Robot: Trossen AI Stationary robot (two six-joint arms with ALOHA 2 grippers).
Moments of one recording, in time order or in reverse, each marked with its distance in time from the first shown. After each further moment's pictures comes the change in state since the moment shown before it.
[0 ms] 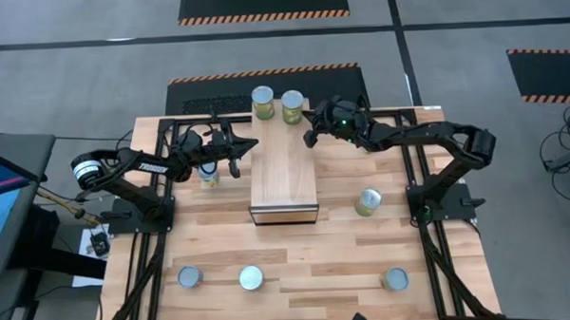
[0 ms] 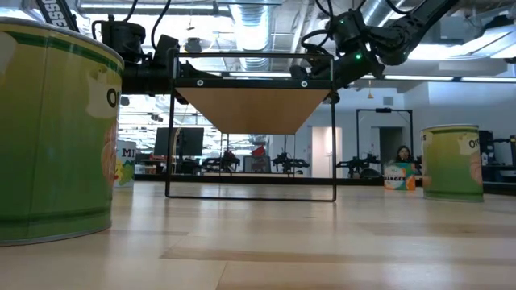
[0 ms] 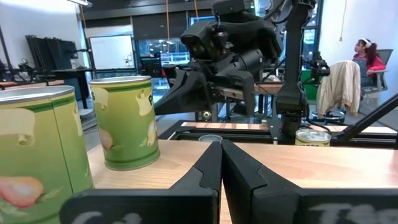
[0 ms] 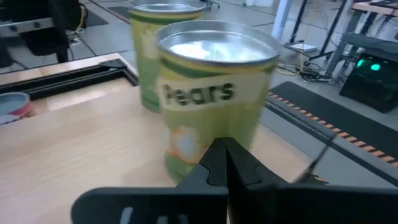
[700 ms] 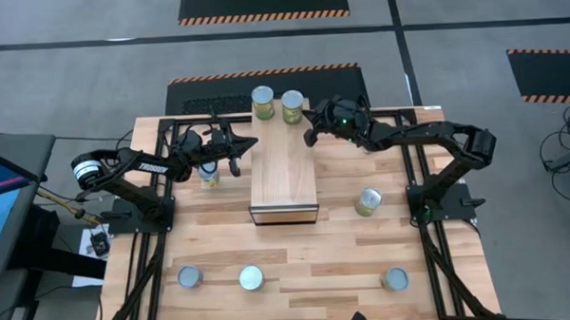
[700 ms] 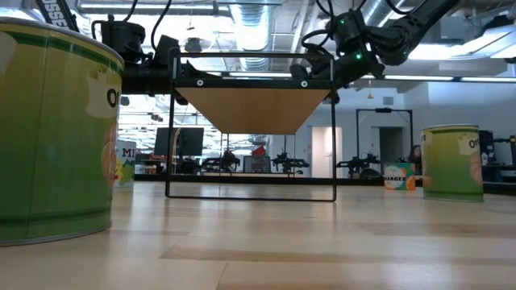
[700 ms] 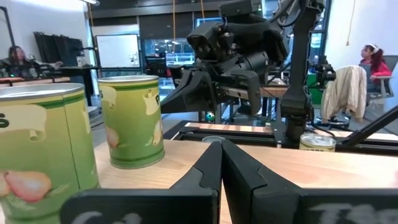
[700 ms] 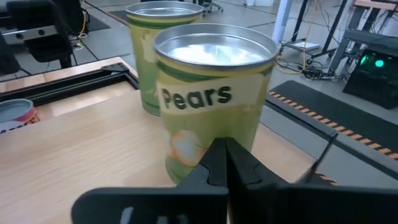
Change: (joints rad) left arm 0.001 0.000 0.000 0.004 -0.027 -0.026; right arm -0.007 0.000 0.000 0.005 -0.011 0.026
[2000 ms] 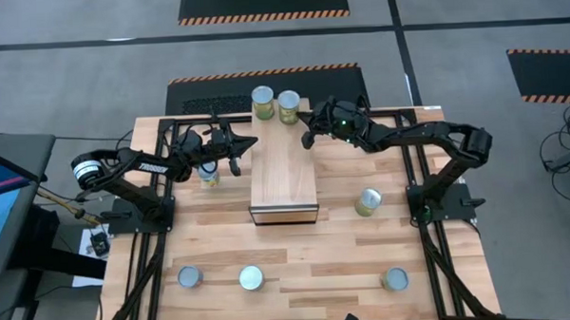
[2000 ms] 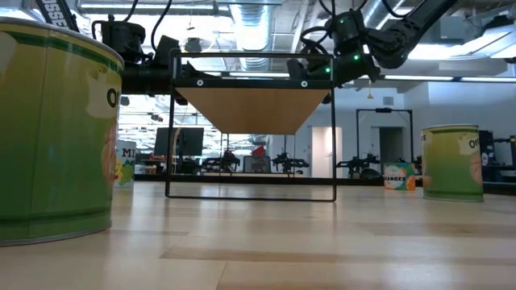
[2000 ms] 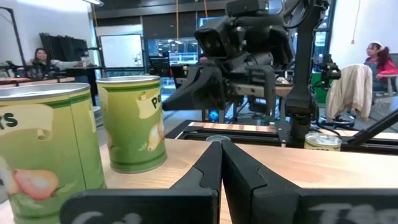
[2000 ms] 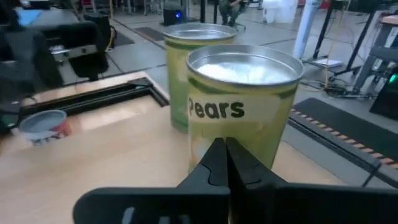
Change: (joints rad) left arm 0.000 0.000 0.000 -0.003 -0.013 0.009; right arm 0.010 0.037 0.001 0.101 -0.079 -0.016
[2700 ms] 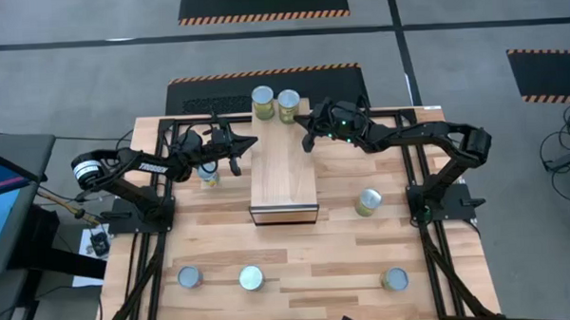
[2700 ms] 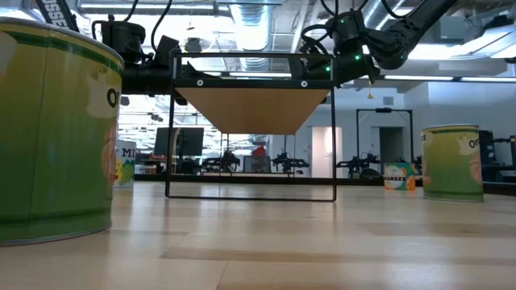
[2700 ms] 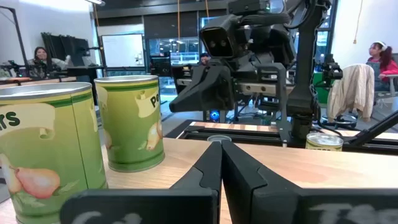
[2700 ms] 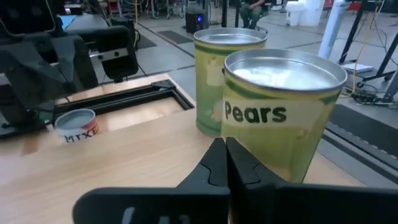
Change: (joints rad) left arm 0.000 0.000 0.000 -0.001 -0.006 0.000; right arm 0.002 0.001 -0.001 0.021 -0.097 0.001
